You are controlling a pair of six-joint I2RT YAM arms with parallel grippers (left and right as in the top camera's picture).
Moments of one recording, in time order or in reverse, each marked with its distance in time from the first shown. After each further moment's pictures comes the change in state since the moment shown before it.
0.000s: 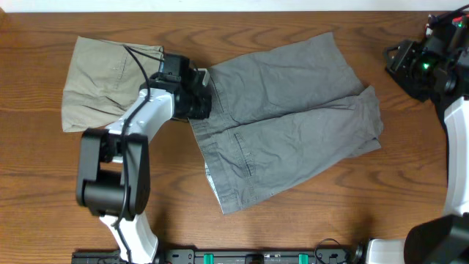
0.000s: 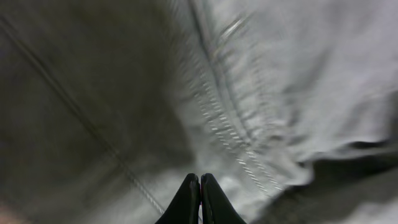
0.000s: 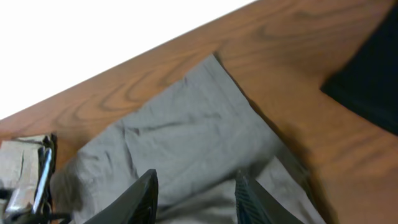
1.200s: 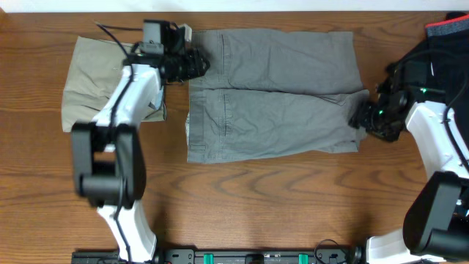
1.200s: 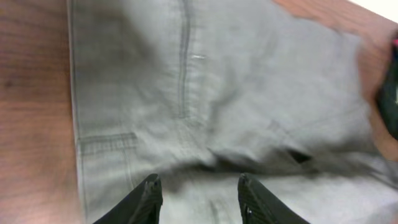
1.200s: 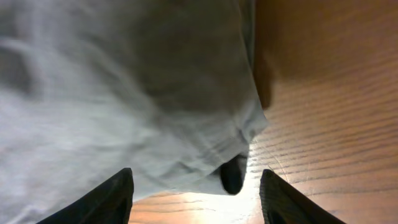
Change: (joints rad) left arm 0.089 -0.001 0.290 0.005 0.118 -0.175; right arm 0.088 0.132 -0.339 -0.124 0.207 -0.040
